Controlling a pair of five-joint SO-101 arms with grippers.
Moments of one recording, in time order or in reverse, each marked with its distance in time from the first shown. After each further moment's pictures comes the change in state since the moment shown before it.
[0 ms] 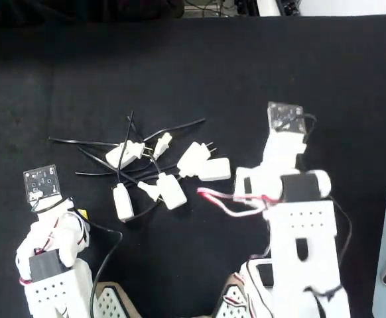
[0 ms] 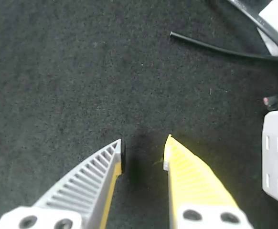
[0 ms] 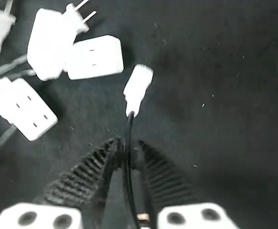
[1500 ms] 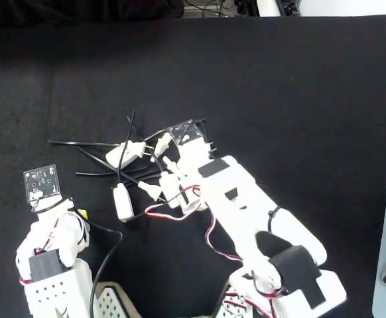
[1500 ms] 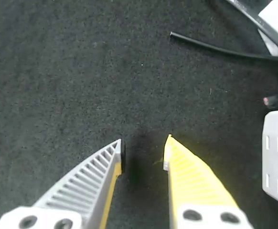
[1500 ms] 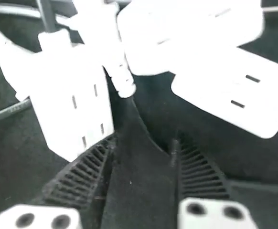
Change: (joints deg) left arm 0.0 0.0 0.0 0.0 0.0; right arm -24.2 33.9 9.2 -33.6 10.7
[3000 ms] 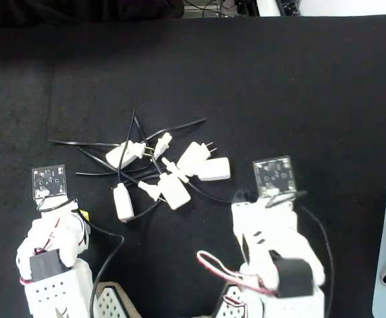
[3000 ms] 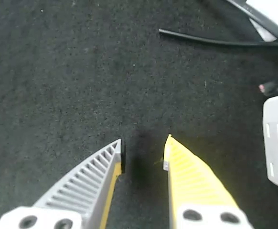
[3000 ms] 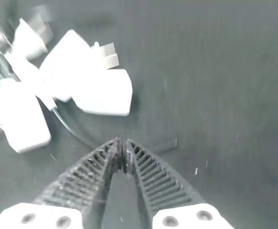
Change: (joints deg) left arm 0.5 0.0 0.0 0.0 -5.8; right arm 22.7 -92.0 26.7 24.9 6.8
